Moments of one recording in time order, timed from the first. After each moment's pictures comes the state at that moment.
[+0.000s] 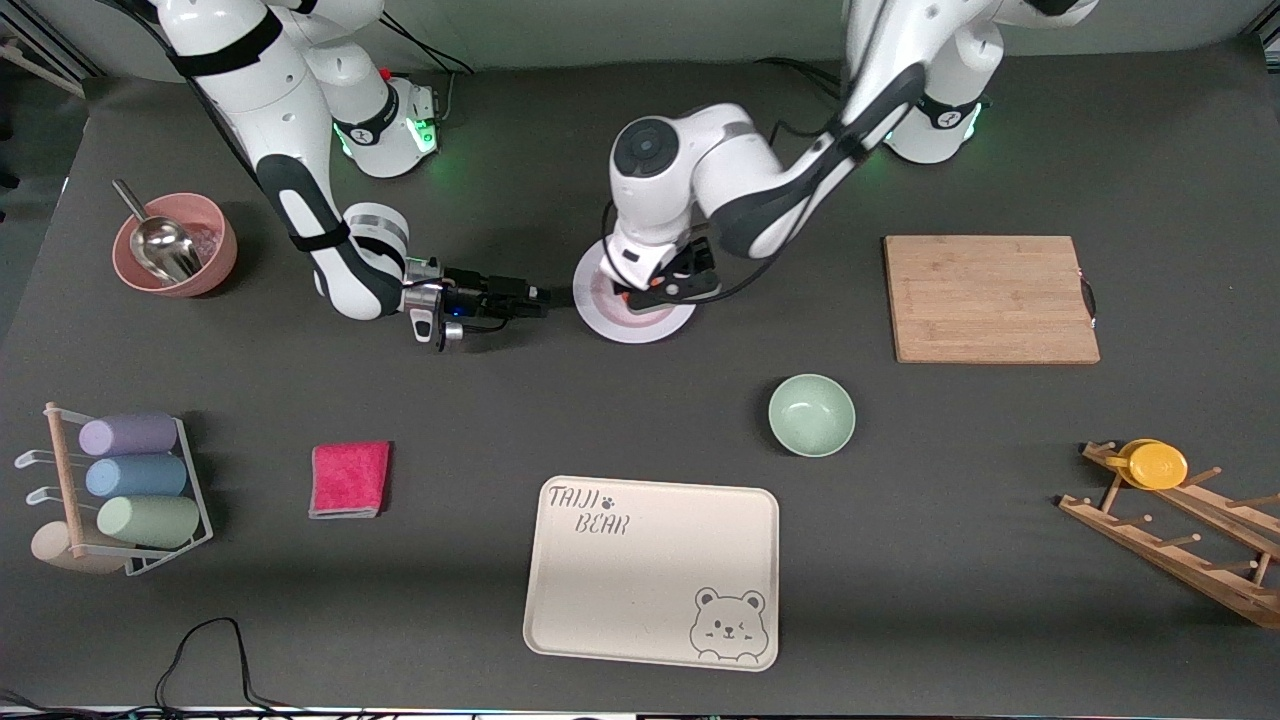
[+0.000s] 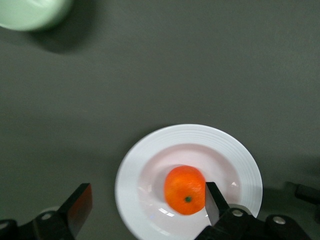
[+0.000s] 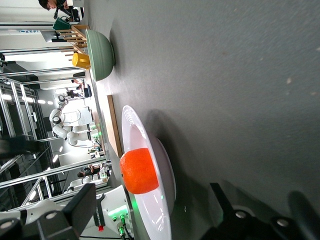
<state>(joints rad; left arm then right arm) -0.19 0.46 -0.77 -1.75 0.32 2.01 -1.31 0.32 0.42 0.02 -2.48 1.81 2.06 -1.17</state>
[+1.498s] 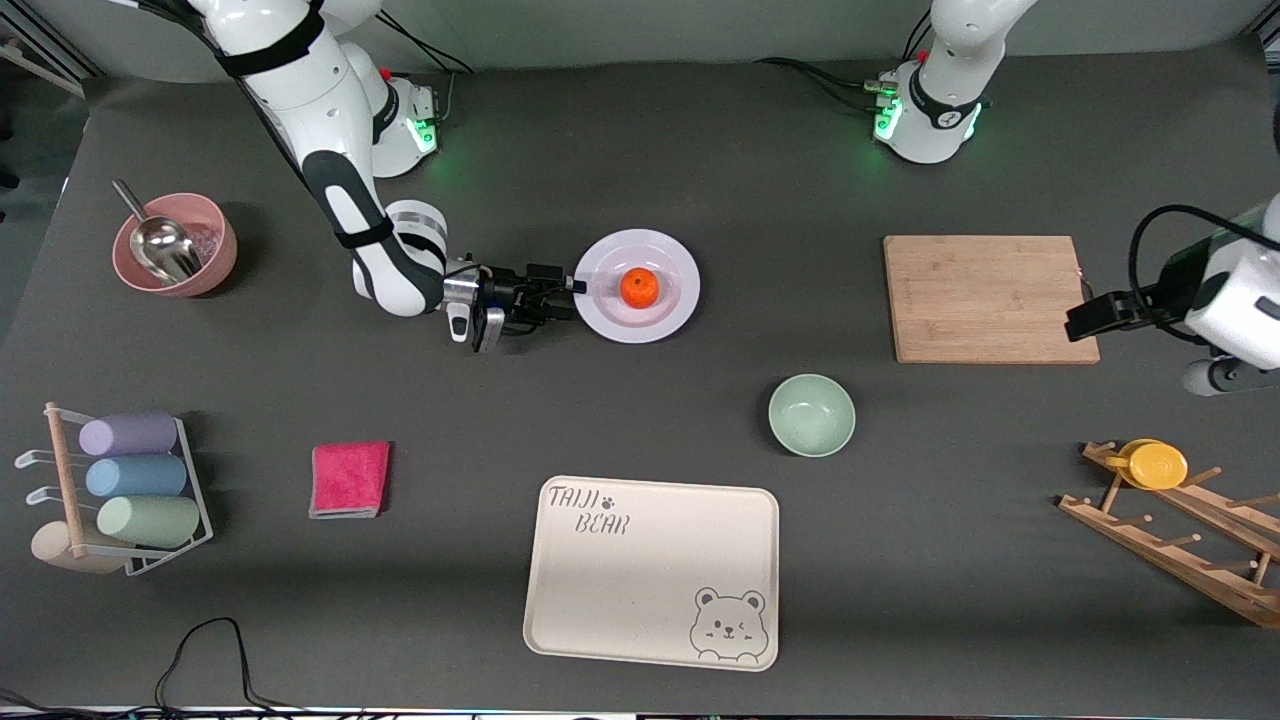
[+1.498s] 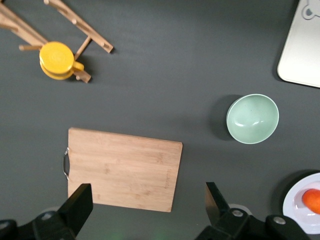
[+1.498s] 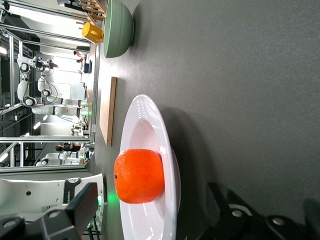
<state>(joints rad) 0.73 0.22 -0.88 -1.47 0.14 1.52 -0.26 0.44 0.47 0.03 -2.41 1.92 2.10 -1.42</state>
